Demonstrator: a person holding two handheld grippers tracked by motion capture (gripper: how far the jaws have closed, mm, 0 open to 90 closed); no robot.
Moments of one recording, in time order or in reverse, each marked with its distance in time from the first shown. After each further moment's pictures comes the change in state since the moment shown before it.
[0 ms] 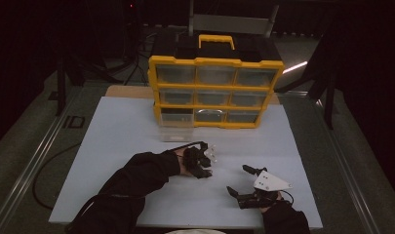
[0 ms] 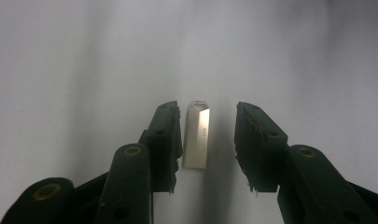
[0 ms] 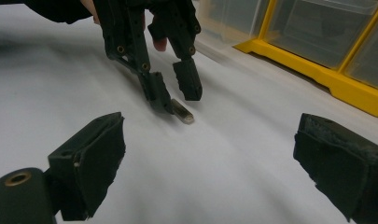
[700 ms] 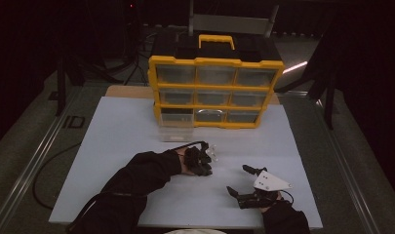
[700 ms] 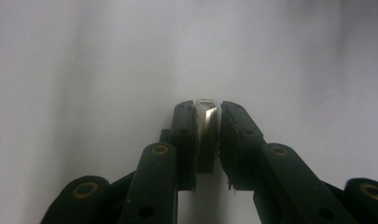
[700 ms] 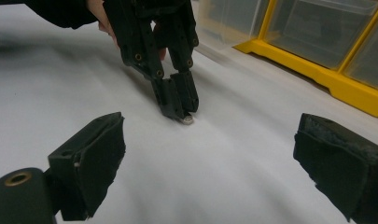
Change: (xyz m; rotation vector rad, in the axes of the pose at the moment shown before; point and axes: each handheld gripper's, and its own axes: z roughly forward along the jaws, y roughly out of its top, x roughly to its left) left arm 0.005 0.000 0.008 0.009 -0.025 -0.026; right arm 0.000 0.000 0.000 0.000 0.001 0.001
